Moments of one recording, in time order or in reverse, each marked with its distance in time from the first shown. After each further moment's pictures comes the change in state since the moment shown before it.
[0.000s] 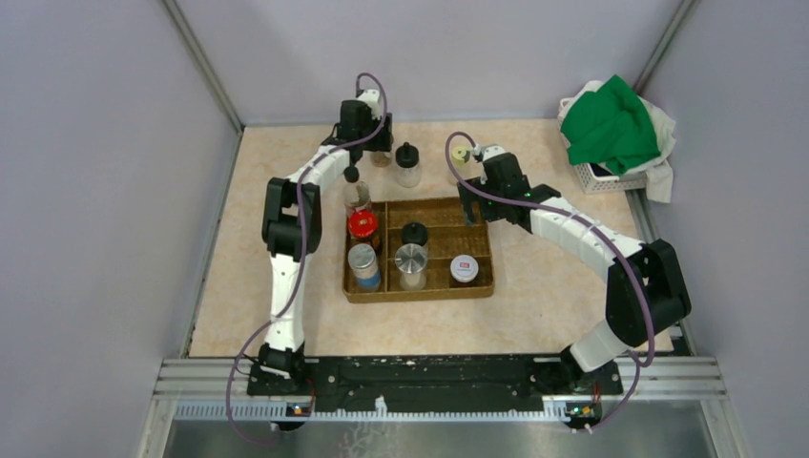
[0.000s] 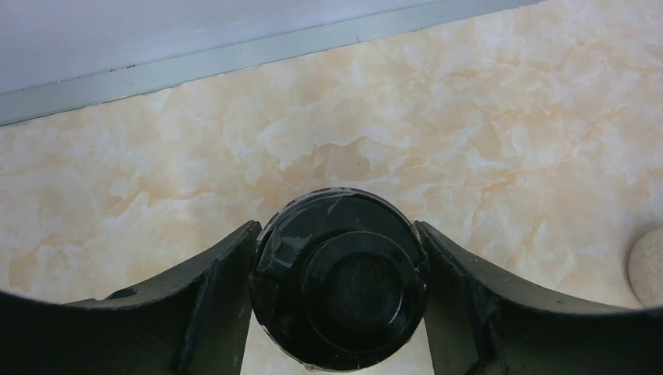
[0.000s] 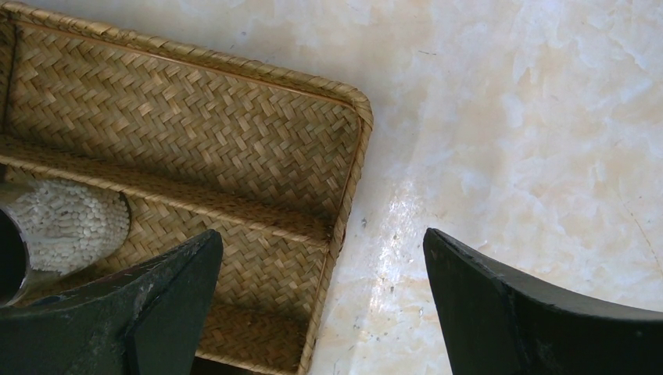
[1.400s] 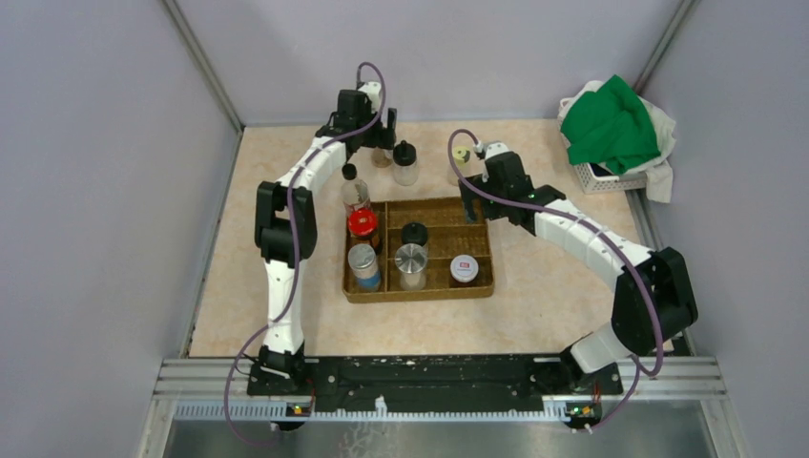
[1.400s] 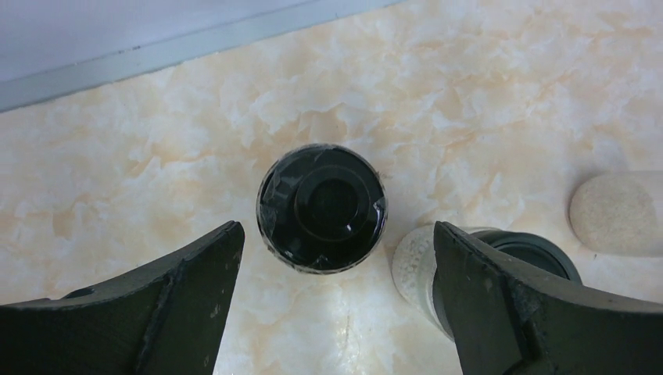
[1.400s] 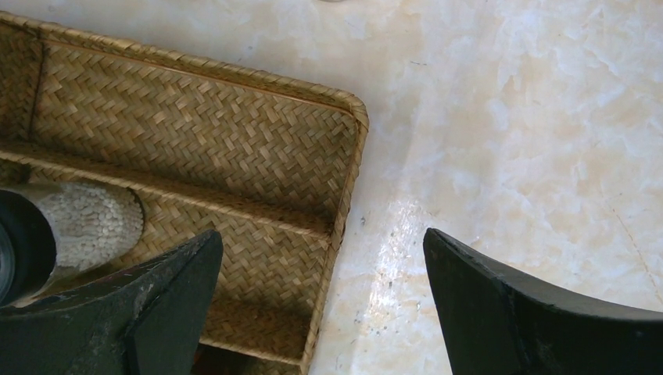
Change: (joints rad) left arm -0.013 -0.111 0.018 -0.219 0.000 0.027; right arm 0.010 -0.057 0.000 -0.012 0.026 0.010
